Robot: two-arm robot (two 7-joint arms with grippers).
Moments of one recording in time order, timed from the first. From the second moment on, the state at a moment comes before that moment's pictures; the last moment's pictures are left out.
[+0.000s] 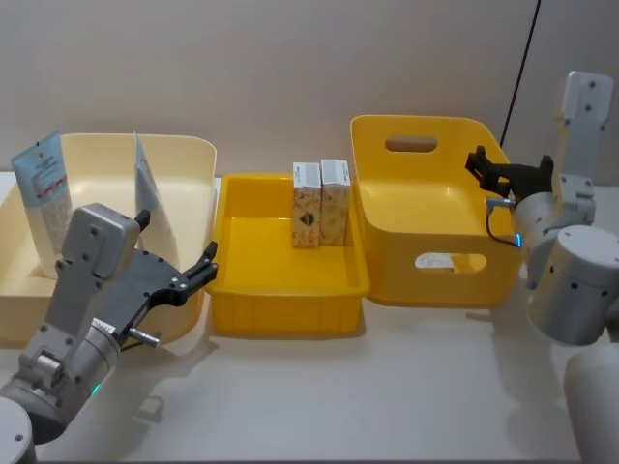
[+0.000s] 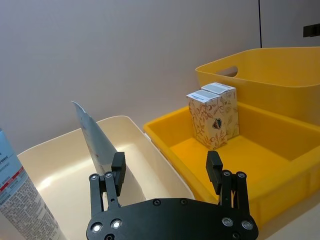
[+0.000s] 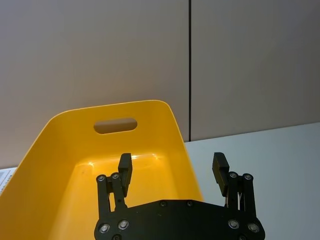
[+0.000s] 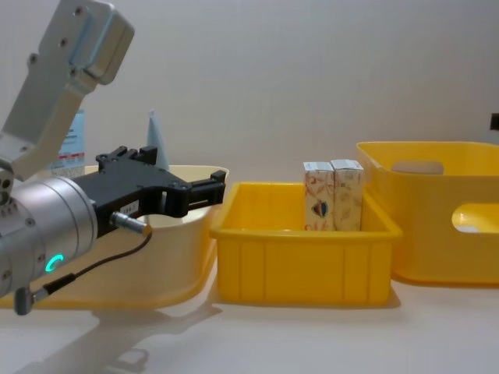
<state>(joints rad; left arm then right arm) -0.24 0.38 0.45 -1.63 -0.20 0.01 -0.01 0.44 0.03 0.00 -1.45 0.09 0.45 -0.21</state>
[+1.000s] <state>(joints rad) -0.24 0.38 0.45 -1.63 -0.20 0.01 -0.01 0.41 0.01 0.05 -1.62 0.10 0.30 -0.20</state>
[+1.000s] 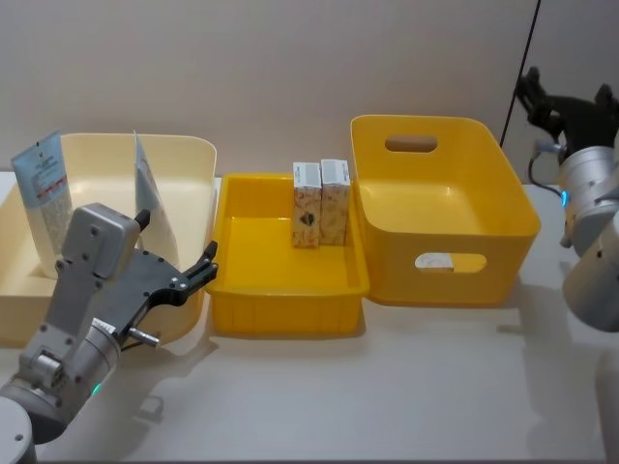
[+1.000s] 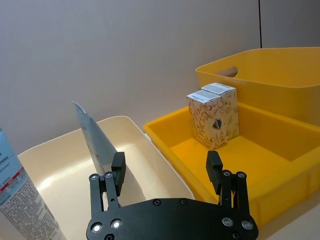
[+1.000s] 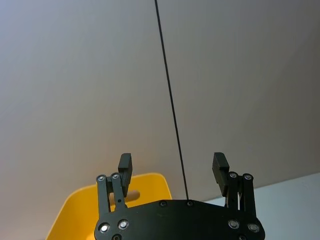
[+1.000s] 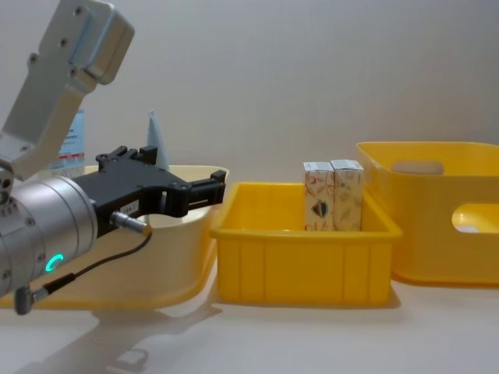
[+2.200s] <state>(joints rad) -0.37 0.34 0.43 -1.58 -0.14 0.16 -0.01 0.40 0.00 0.07 -1.69 0.11 0.26 -0.20</state>
